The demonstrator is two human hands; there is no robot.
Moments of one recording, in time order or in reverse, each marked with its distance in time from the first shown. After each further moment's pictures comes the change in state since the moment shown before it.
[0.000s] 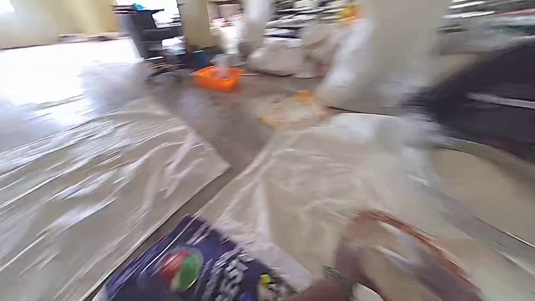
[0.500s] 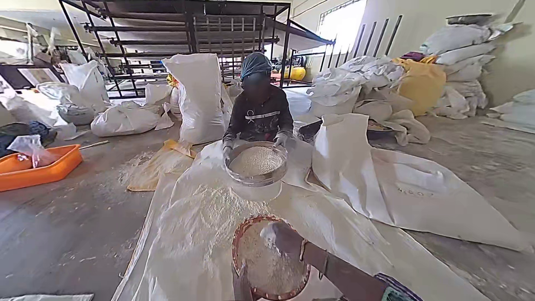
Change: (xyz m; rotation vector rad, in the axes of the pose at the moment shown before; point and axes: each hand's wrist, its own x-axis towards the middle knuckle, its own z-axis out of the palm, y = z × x) left_hand 0.005 -0.002 0.016 -0.212 0.098 -0.291; right_hand -0.008 -0.028 -0.017 -0.131 -0.052 0.417
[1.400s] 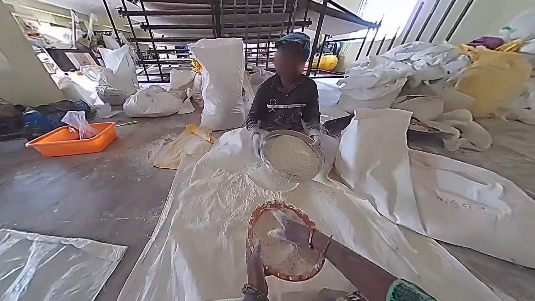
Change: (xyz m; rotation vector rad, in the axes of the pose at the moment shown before) left_hand 0.004 0.003 -0.002 -0.047 -0.034 0.010; right_hand 0.019 0.000 0.017 -0.045 -0.088 -0.037
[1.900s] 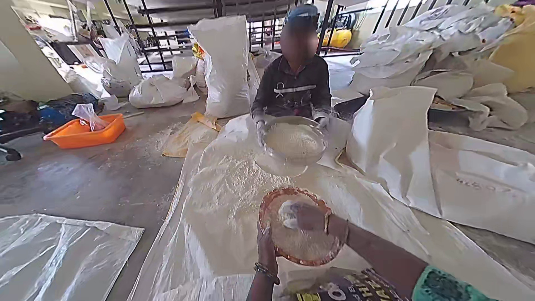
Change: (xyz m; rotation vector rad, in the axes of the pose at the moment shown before) left_hand -0.003 0.004 0.002 0.053 -0.048 -0.022; right_hand -0.030 -0.029 -0.021 -0.283 -0.145 -0.198
